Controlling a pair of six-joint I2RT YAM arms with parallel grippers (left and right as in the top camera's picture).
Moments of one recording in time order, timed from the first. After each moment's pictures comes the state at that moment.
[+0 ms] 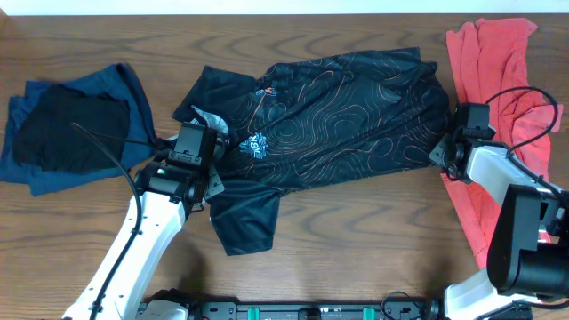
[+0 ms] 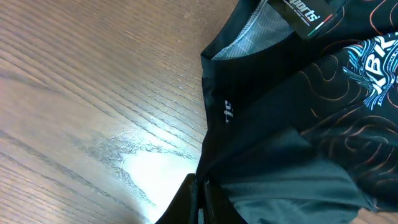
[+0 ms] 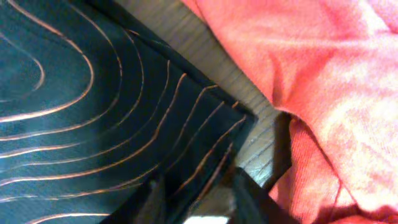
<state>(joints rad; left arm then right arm) -0.24 1.27 0.89 -0.90 -0.21 -0.66 -0.14 1.76 0.89 -0.33 0.20 0.55</state>
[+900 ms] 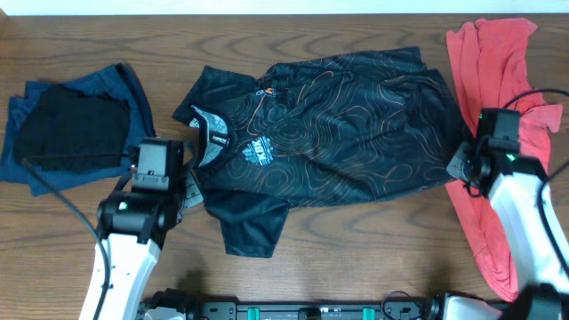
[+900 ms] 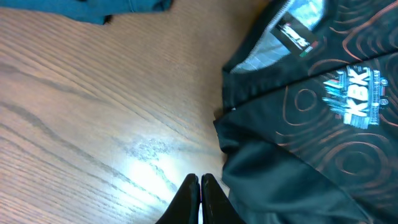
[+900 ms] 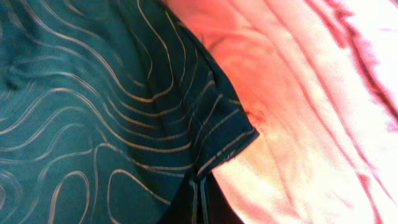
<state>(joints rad) -0.13 1.04 0.89 -0.99 -0.18 -0.53 -0.16 1.37 0.88 -0.69 0.20 0.40</state>
